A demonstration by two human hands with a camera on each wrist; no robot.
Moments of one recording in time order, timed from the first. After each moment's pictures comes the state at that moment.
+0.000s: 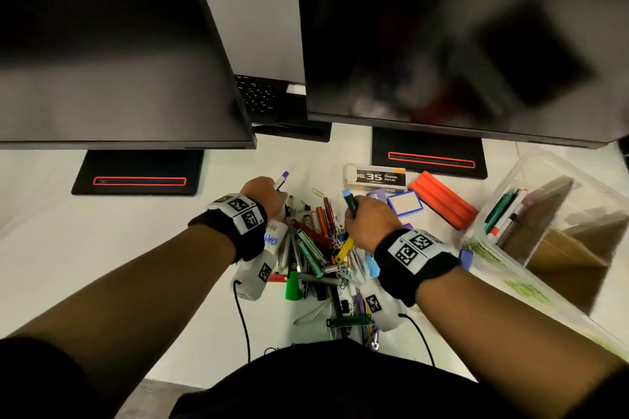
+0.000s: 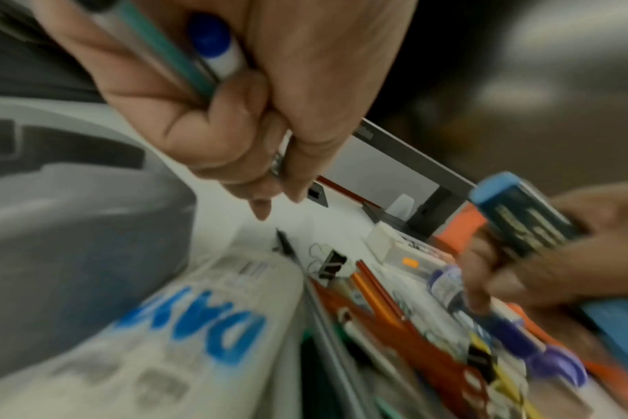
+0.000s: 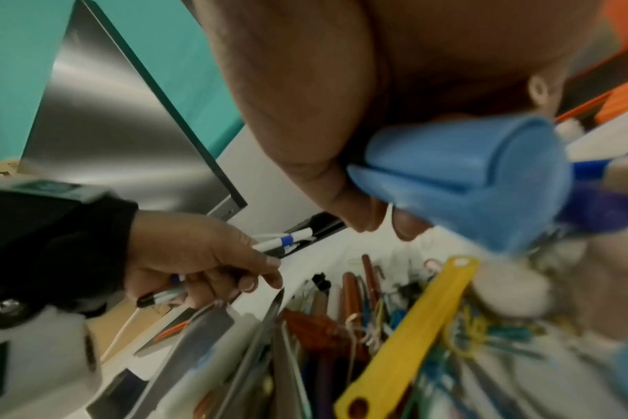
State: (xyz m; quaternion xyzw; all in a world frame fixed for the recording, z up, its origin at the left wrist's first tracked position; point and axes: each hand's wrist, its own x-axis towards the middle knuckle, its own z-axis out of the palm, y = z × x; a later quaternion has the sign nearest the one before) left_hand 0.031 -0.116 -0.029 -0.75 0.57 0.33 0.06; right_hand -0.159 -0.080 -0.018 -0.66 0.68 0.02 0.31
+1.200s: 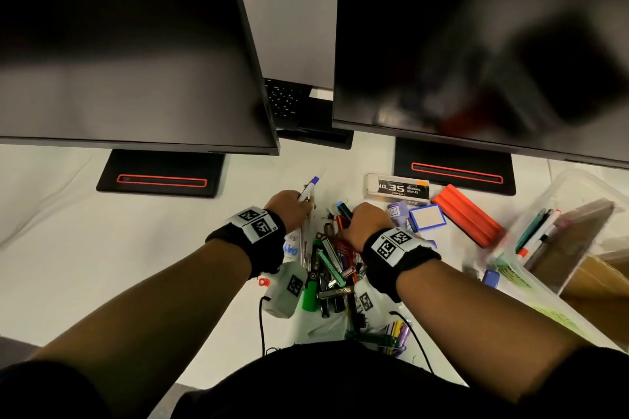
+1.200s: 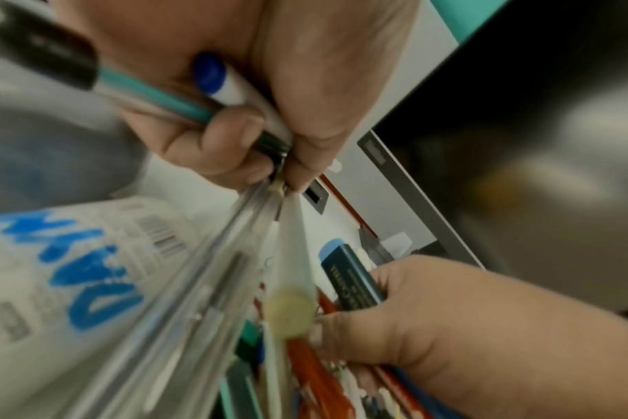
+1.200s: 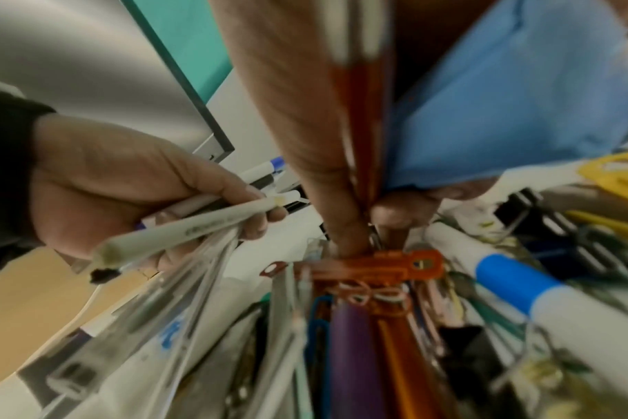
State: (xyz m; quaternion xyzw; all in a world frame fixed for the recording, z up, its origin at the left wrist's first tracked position) left_hand 0.031 -0.107 -0.031 -0.73 0.51 0.46 -0.03; right_hand -0.122 -0.105 -0.046 -0.64 0.69 0.11 0.33
